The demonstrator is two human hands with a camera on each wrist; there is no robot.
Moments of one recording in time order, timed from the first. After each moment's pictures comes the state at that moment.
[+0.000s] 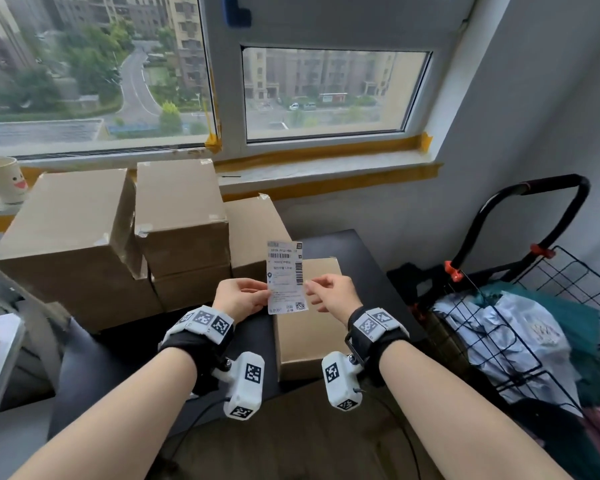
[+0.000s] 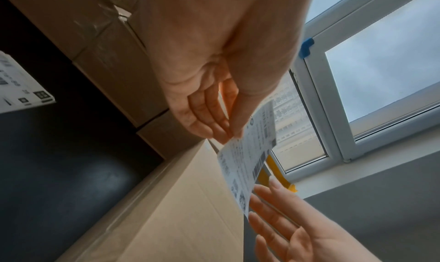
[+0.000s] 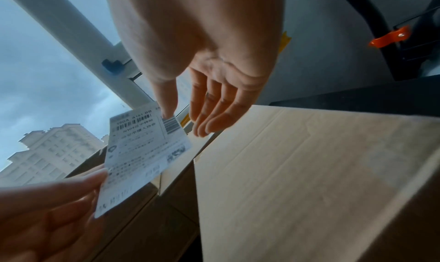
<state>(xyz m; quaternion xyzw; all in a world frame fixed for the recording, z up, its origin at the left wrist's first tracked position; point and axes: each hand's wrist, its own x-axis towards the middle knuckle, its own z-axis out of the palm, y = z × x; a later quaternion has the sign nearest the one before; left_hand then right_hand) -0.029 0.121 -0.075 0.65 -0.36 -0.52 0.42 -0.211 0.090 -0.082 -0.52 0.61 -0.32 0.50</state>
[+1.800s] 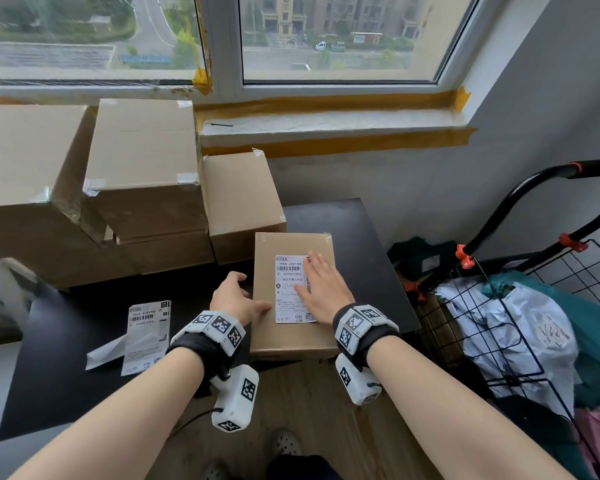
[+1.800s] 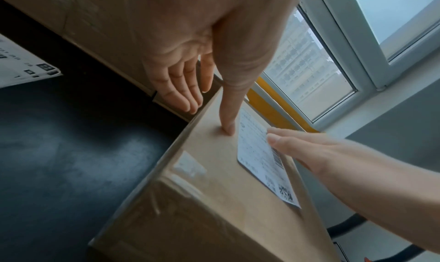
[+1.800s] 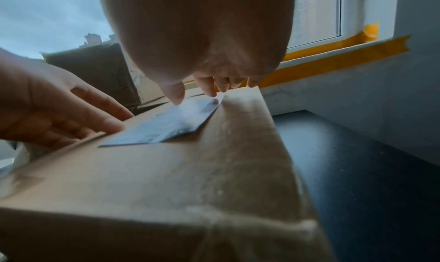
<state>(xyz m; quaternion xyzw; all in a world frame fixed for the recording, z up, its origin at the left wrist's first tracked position) -0.078 0.114 -0.125 0.80 -0.39 -0.38 0.23 -0.243 0.056 -0.137 -0.81 0.54 0.05 0.23</state>
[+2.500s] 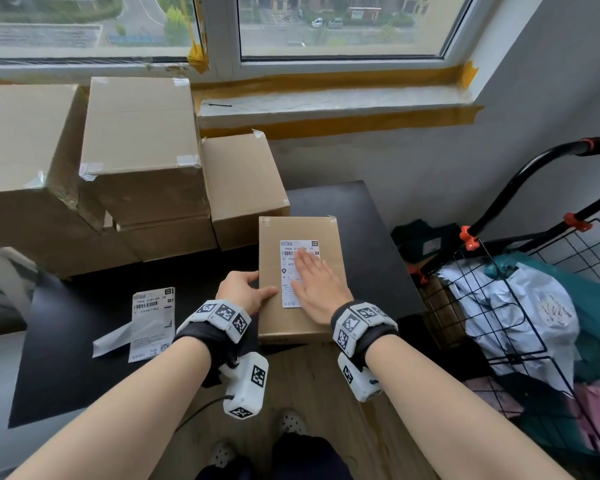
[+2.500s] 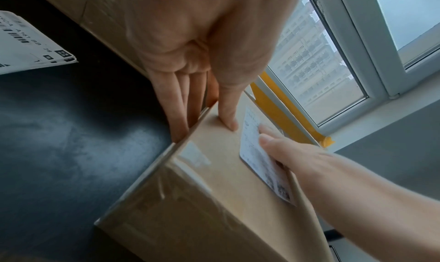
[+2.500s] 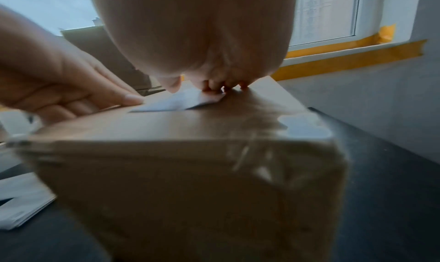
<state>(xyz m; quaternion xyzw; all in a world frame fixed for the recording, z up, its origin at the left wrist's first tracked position) -0.070 0.114 -0.151 0.76 -0.37 -0.48 0.25 -0.234 0.077 -0.146 -0.83 0.50 0.08 0.24</state>
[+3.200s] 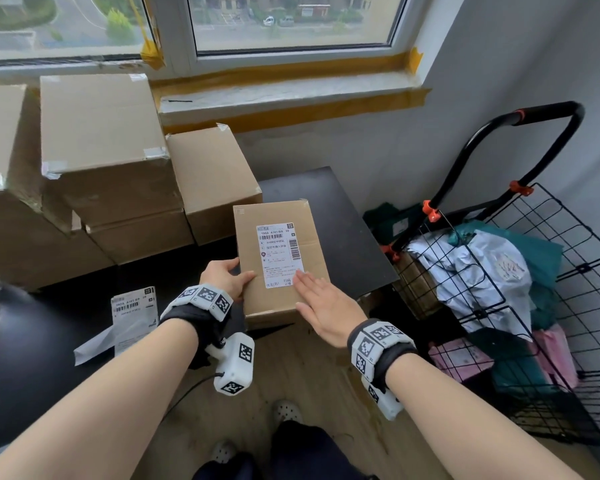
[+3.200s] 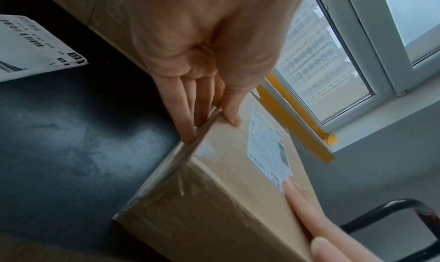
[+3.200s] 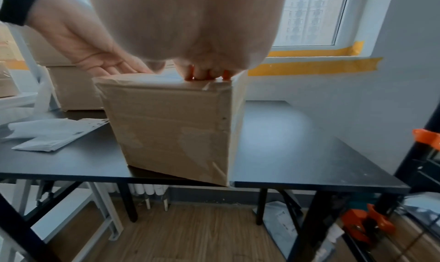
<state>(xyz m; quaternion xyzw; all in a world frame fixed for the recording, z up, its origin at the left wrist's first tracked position) -0.069 0.116 -0.157 0.75 -0.36 -0.48 0.26 -0.284 0.153 -0.150 -0.86 0.47 0.07 0.20</state>
